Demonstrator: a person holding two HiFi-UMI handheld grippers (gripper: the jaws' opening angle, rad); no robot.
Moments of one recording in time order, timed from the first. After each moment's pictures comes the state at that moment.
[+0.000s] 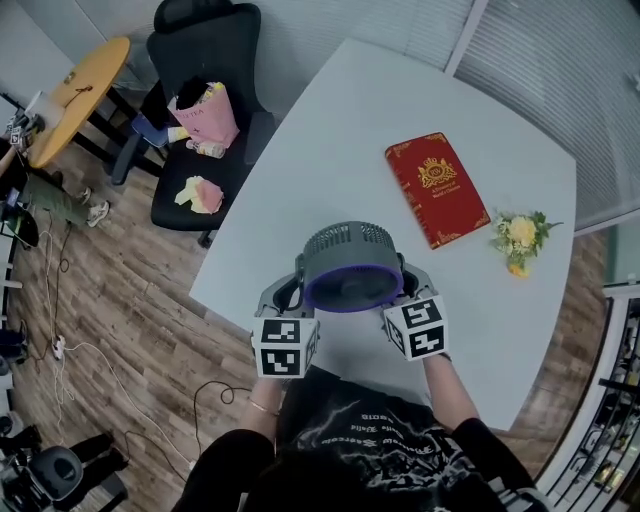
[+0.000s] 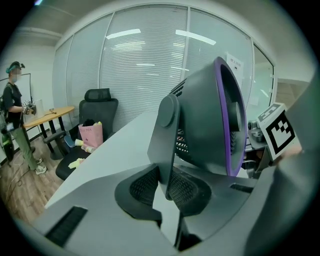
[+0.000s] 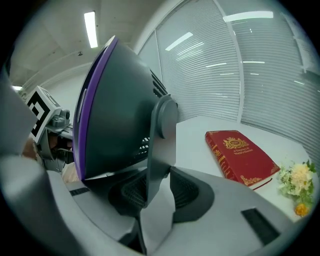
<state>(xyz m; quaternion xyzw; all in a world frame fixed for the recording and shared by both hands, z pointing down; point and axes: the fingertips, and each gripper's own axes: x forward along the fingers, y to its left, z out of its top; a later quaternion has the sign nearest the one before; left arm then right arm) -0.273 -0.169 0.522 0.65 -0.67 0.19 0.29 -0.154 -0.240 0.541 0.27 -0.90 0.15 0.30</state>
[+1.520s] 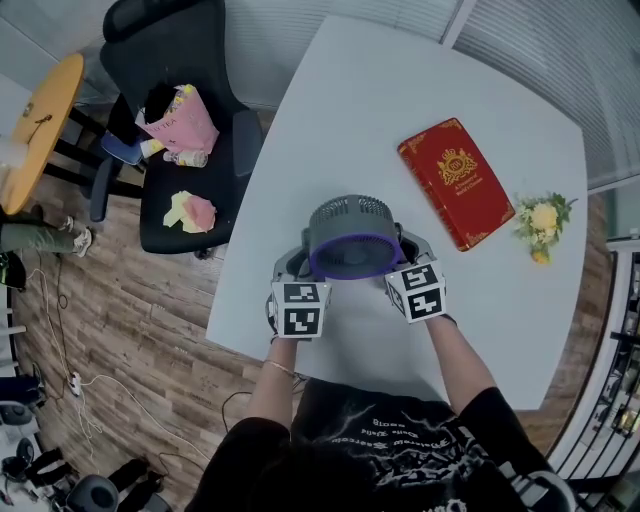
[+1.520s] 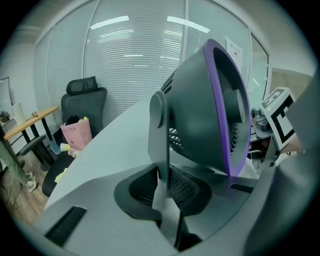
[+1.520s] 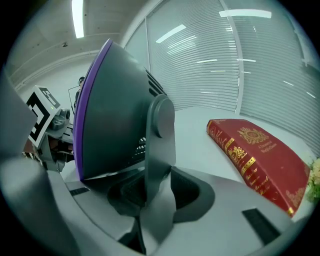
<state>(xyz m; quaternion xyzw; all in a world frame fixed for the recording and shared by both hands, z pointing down) -0.361 -0.275 0.625 0.68 -0.62 0.25 0.28 -0.231 -0.333 0.627 0.33 -0.87 0.16 0.32</state>
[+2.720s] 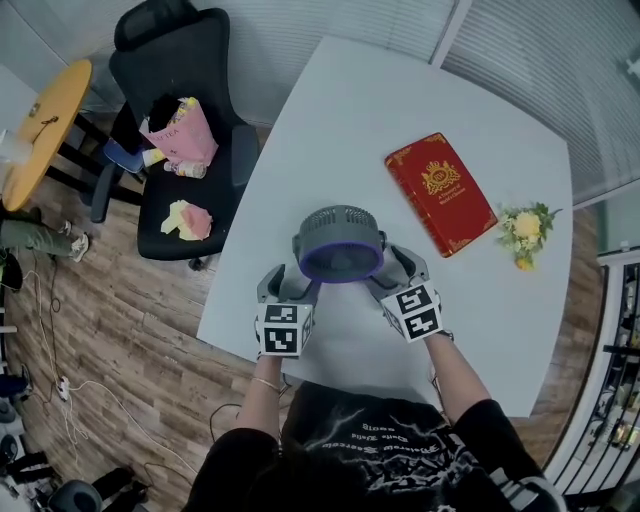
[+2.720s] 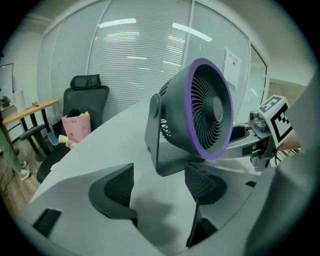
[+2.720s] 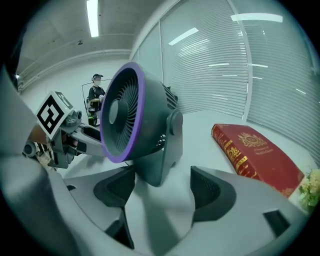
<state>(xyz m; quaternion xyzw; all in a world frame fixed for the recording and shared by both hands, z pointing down) -0.347 -0.231 0.619 0.69 -0.62 0.20 0.30 -0.212 -0.292 0.611 0.28 -0.90 0.12 0.32</state>
